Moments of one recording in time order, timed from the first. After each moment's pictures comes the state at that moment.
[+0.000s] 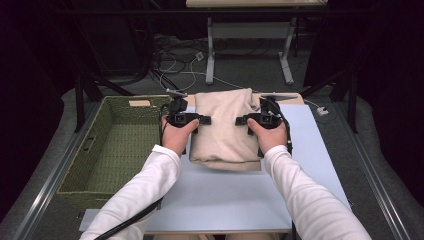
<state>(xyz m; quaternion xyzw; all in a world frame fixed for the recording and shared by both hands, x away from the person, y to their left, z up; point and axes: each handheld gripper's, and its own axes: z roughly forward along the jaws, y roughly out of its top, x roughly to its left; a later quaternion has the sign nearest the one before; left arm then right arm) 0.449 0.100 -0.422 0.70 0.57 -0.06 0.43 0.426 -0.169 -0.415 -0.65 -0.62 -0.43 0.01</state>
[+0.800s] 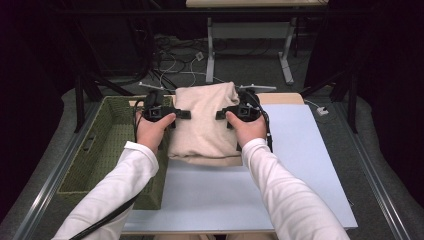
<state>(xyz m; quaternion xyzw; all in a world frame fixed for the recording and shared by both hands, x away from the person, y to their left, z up) 0.448 0.163 -0.397 0.68 0.58 -0.06 0.44 0.430 -0.112 -0.389 -0.65 -0.63 -0.43 0.02</state>
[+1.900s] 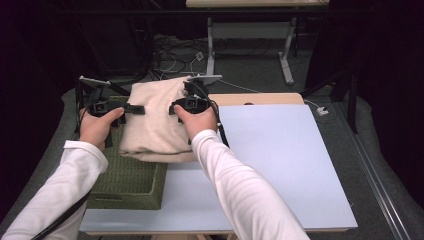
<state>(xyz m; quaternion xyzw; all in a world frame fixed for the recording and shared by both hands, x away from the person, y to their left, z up) 0.437 0.288 -0.369 0.66 0.61 -0.05 0.43 0.437 0.012 -0.362 -0.61 -0.67 -0.43 0.03</state>
